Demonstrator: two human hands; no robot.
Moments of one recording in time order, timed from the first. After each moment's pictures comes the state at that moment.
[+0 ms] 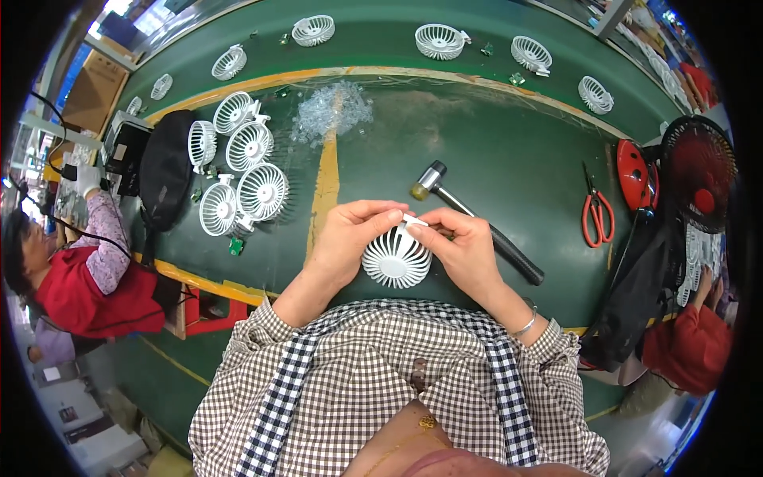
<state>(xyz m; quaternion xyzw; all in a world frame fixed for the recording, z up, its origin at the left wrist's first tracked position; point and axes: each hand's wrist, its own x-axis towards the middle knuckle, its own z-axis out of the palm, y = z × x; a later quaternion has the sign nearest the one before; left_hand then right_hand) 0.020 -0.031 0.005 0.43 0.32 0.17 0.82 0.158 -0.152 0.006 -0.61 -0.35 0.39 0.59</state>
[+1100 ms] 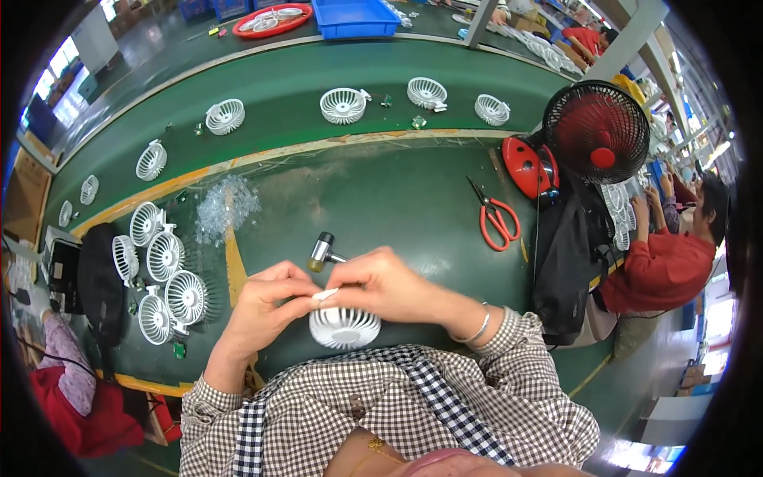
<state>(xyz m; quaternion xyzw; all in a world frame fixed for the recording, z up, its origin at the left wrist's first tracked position) 0.044 -0.004 0.049 0.82 0.08 0.12 0.56 0.209 -0.153 0.061 -0.62 -0.56 0.36 0.42</state>
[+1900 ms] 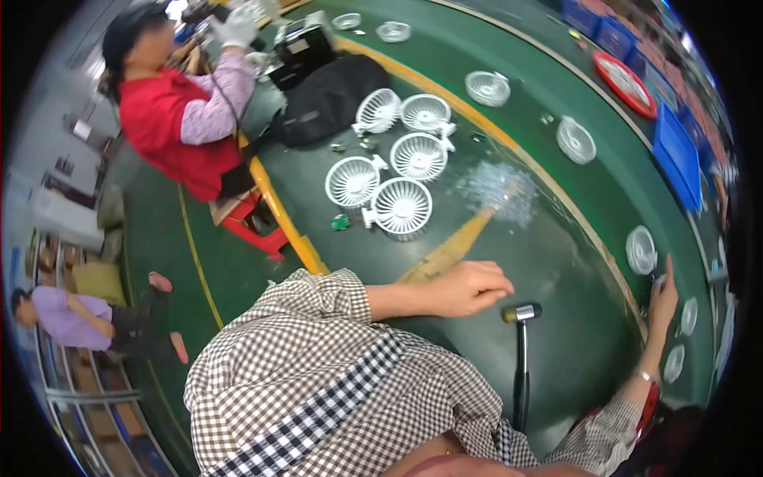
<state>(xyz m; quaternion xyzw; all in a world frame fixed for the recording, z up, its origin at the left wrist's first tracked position) 0.057 0.009 -0.046 0.81 0.18 0.36 0.44 0.550 -0.052 -0.029 -0.83 -0.52 -0.04 0.21</state>
